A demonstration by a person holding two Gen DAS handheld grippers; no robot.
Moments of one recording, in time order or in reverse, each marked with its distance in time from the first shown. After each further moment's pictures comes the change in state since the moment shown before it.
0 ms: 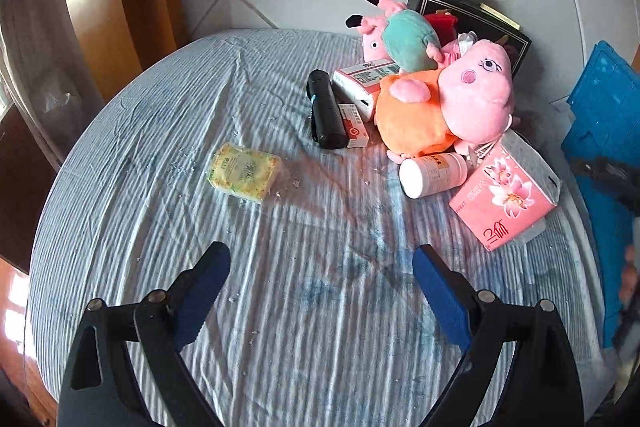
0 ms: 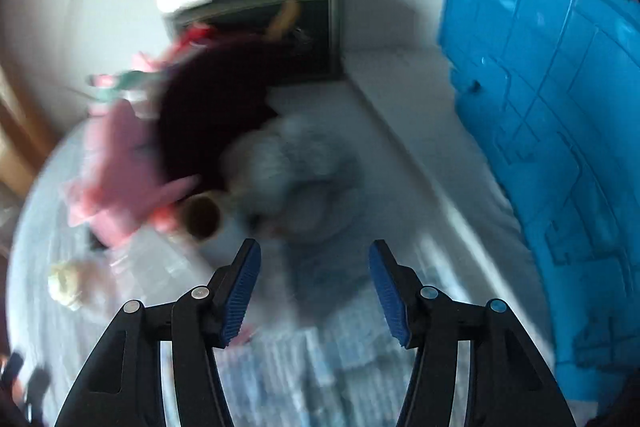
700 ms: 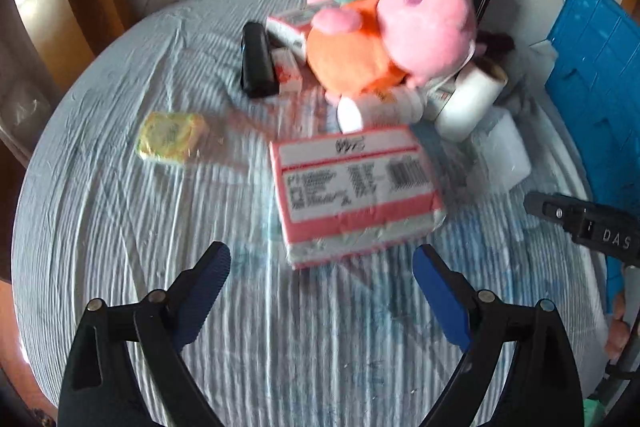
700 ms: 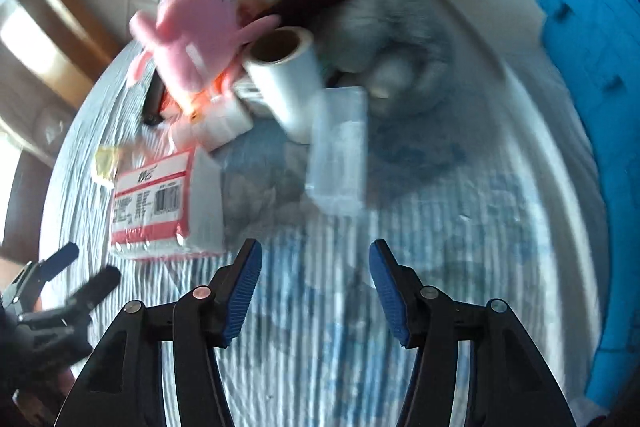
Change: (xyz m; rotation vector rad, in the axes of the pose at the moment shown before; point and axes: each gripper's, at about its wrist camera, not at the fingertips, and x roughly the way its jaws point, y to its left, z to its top) left arm 0.041 -0.049 -0.023 0.100 0.163 -0.041; right arm 0.014 0.010 -0.075 -0.162 0.180 0.256
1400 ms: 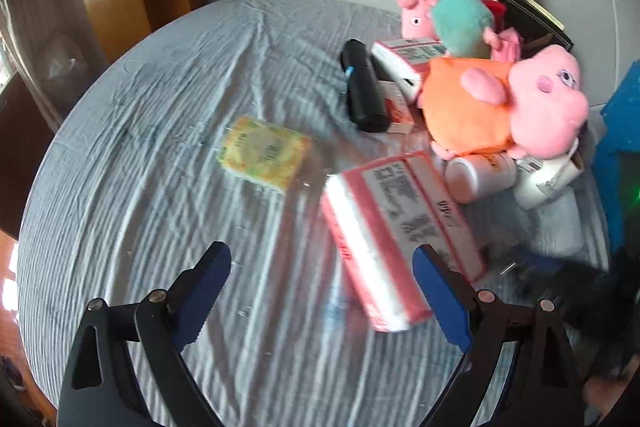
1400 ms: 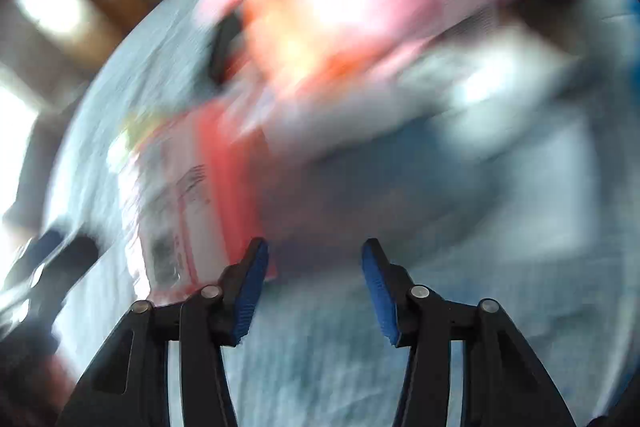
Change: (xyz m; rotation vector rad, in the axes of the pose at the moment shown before) left arm -0.001 0.080 0.028 -0.179 -0.080 0.059; right arm 0.066 0.104 0.007 -0.121 0.143 0.166
